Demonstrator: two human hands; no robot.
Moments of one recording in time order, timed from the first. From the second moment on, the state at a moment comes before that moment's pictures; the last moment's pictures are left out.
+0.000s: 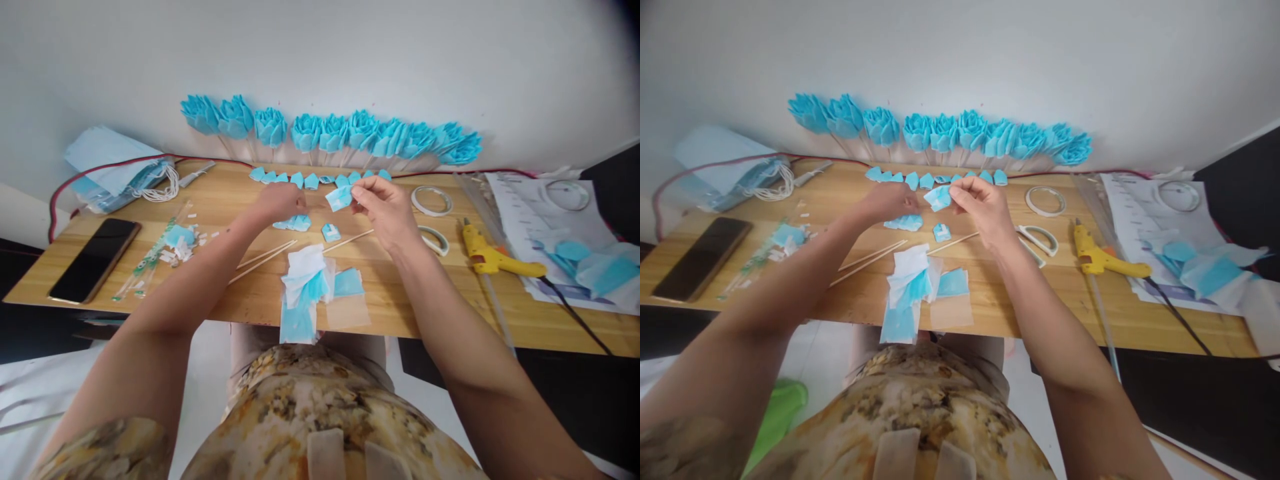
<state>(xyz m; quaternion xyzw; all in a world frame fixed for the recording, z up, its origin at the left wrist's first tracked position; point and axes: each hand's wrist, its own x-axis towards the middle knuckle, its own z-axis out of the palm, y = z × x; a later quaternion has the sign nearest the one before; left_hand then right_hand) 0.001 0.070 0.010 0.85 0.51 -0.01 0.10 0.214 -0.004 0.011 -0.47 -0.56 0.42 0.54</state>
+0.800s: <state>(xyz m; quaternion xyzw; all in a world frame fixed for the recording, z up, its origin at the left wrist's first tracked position) -0.015 0.032 0.035 0.83 0.38 0.24 0.34 0.203 -0.020 0.009 -0.47 -0.64 0.46 0.40</state>
